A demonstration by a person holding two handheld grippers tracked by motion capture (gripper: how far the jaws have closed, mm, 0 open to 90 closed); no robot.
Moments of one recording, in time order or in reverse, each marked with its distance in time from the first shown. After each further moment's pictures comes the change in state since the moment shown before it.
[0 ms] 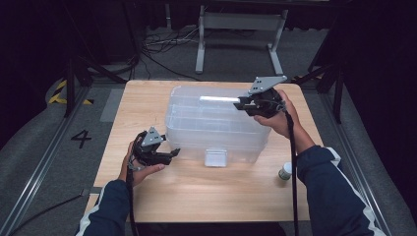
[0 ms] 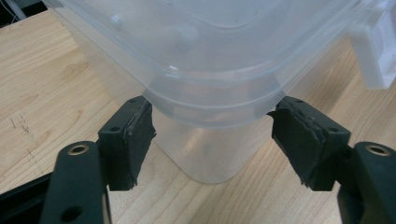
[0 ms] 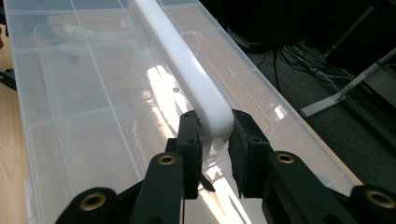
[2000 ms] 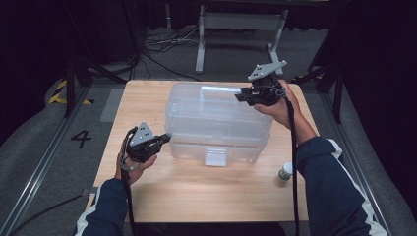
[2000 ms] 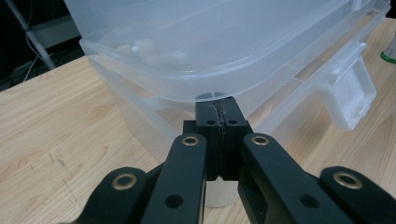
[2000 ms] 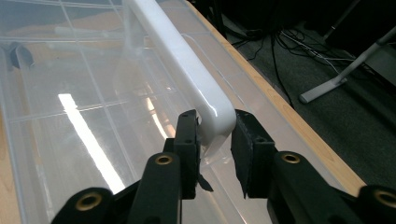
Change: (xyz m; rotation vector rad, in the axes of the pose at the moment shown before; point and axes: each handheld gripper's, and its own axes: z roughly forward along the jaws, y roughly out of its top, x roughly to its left) left arm 0.000 0.016 -0.027 -0.138 0.027 0.019; right arm -0.021 0.019 -0.001 0.051 -0.014 0.069
